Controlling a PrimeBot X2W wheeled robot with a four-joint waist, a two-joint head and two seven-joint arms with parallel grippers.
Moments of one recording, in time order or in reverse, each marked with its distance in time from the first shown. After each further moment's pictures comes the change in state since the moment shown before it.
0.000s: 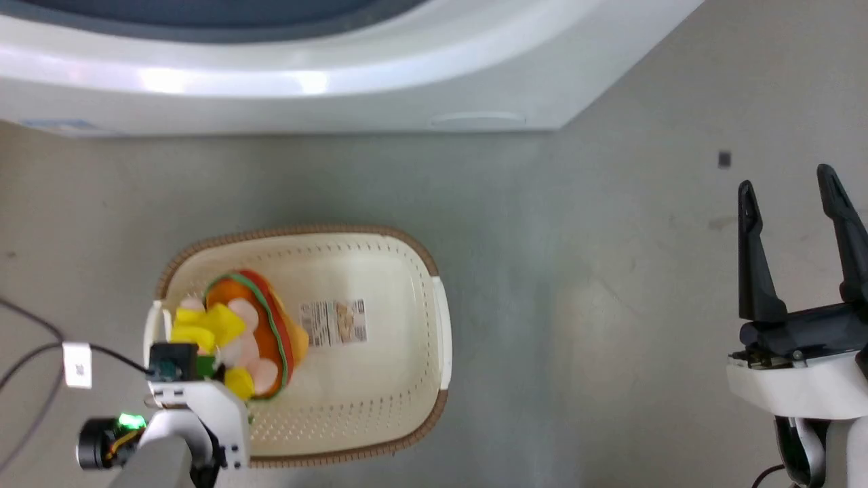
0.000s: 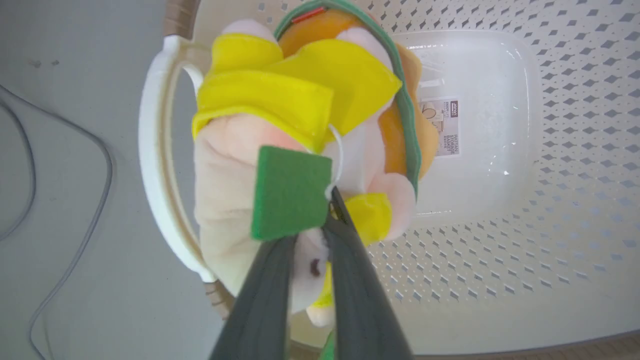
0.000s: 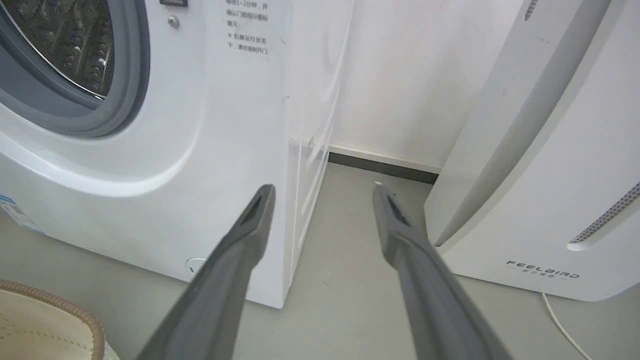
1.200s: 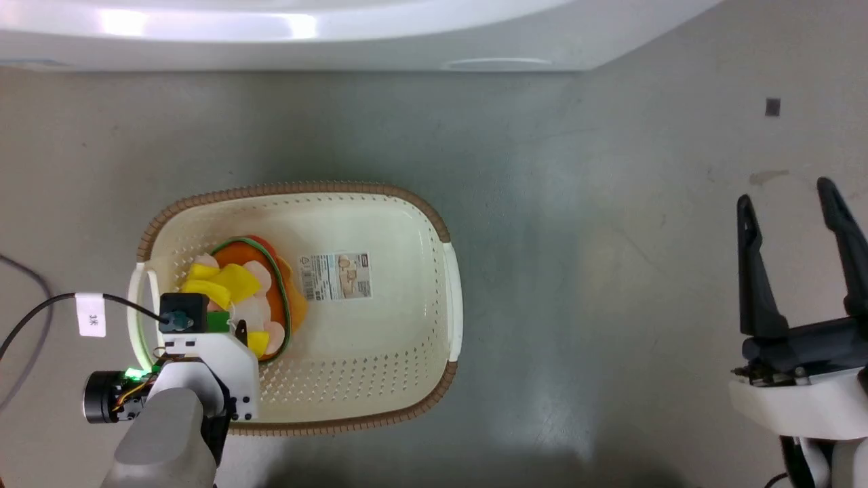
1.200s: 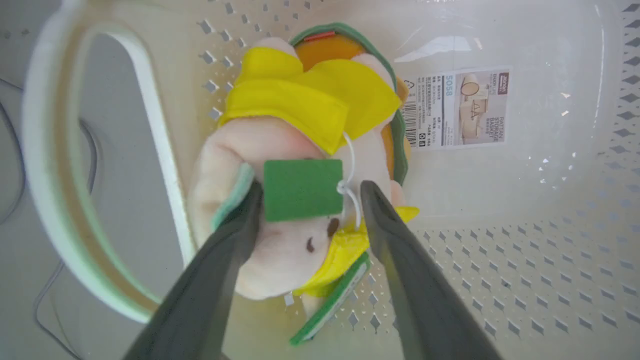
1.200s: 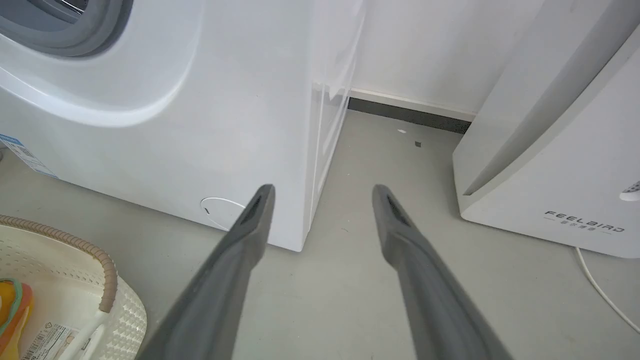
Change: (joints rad) left arm -0.014 -0.026 0.057 -0.169 0.069 0.077 0.158; right arm 0.053 0.000 0.009 -0.068 -0.014 0.000 0.033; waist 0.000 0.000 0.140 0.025
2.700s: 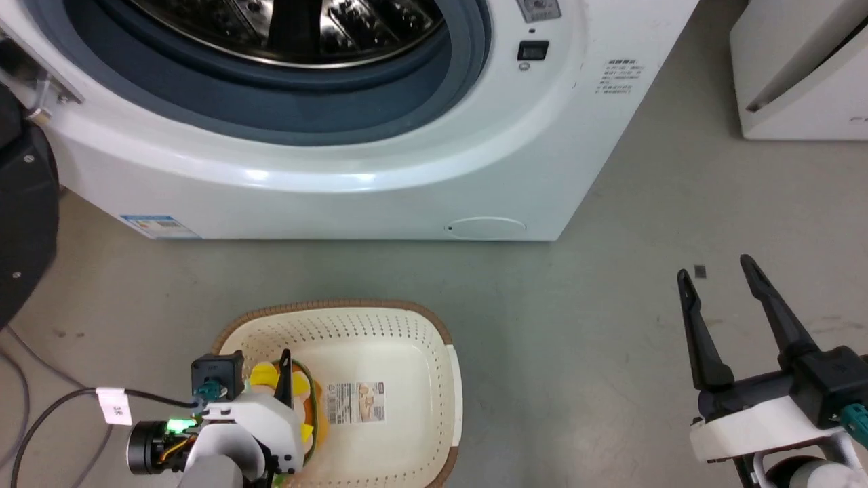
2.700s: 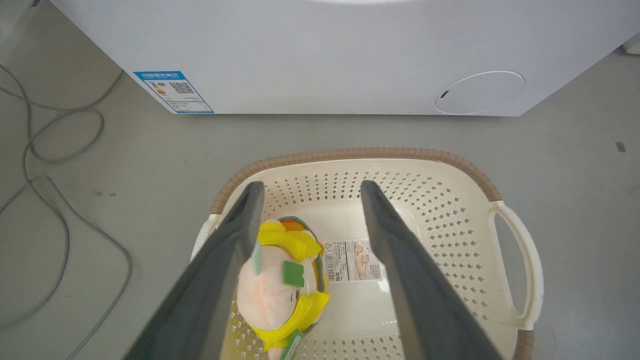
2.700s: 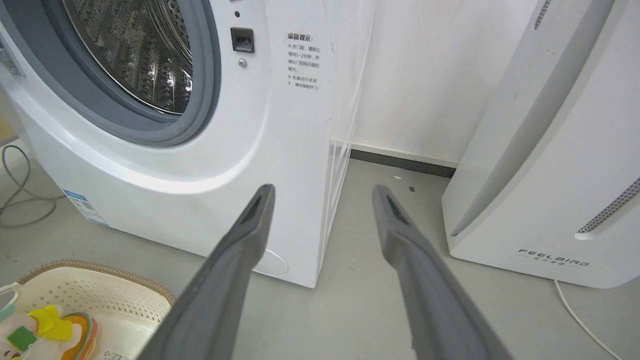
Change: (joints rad) left arm 0.344 -0.109 0.102 -0.478 0.071 -0.009 -0.035; right arm 0.080 0.000 0.051 0.142 0.055 0.000 0.094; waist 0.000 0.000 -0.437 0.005
